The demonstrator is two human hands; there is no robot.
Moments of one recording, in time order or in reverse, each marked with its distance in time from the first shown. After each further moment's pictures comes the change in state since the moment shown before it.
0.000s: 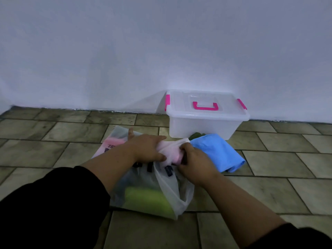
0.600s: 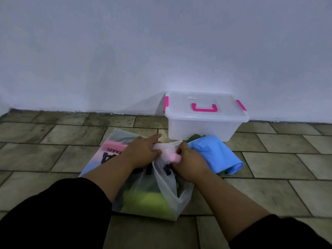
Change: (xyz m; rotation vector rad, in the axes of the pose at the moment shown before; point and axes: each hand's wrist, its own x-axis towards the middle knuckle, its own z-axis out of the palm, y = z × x) left_hand 0.004 -0.008 0.023 -0.305 0.193 0.005; right_hand 0.016 -0.006 0.008 0.050 -0.021 0.079
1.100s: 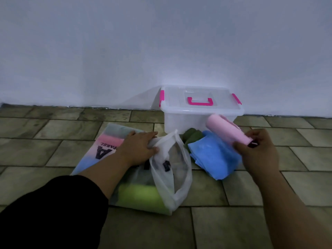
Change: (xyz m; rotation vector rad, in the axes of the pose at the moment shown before) left_hand -0.007 0.001 0.004 0.140 0.023 0.063; right_hand -0.058 0.084 -0.099 0.373 0.643 0.302
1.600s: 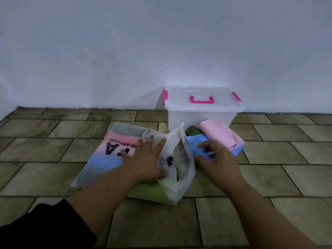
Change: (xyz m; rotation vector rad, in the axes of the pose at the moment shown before) left_hand -0.062 0.034 -0.003 0.096 -0.253 -0.162; right_hand -0.073 -0.035 0.040 -0.121 -0.364 -0.268
